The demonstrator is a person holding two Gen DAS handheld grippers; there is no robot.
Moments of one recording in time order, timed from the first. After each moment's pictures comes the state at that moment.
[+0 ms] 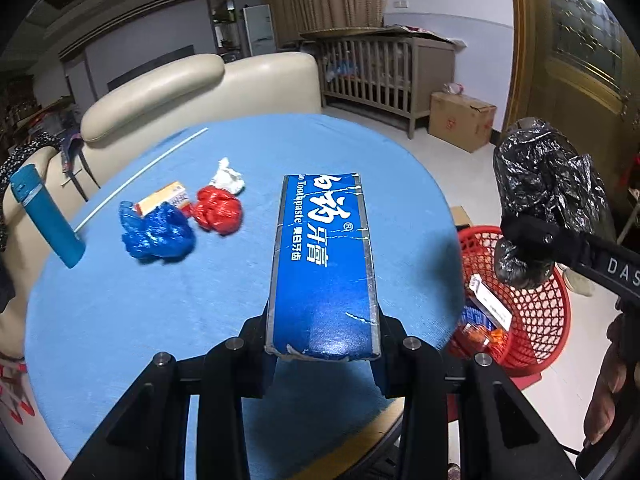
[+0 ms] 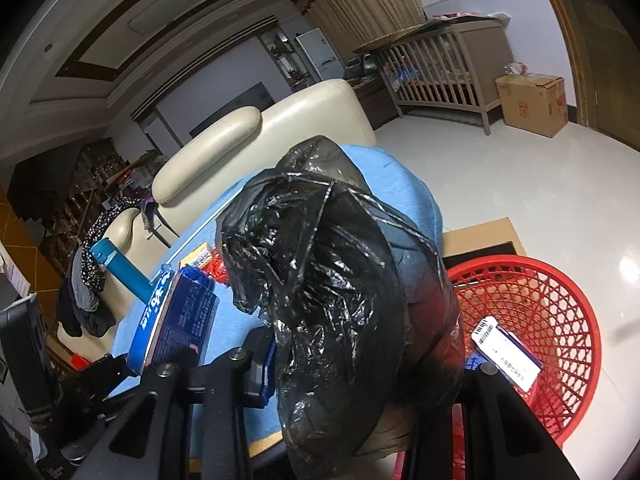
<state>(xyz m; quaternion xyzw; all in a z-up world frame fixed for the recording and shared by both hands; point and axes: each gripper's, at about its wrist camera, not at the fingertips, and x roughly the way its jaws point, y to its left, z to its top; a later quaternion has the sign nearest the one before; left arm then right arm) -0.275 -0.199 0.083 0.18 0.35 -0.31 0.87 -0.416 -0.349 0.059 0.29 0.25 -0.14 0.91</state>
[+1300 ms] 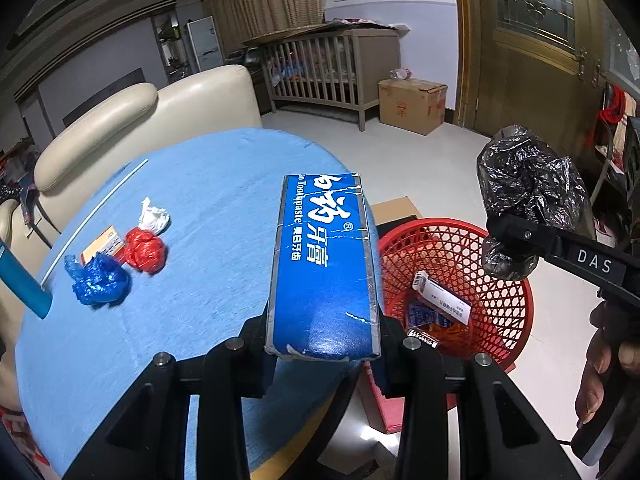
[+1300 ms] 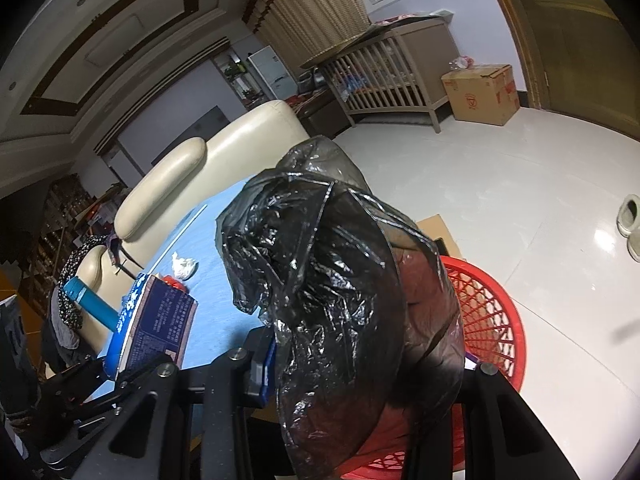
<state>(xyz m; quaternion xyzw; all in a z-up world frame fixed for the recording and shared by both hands) -0.314 -0.270 0.087 0.23 0.33 -0.38 0.83 -0.479 -0.414 0.040 0.33 0.24 -0.22 0.89</state>
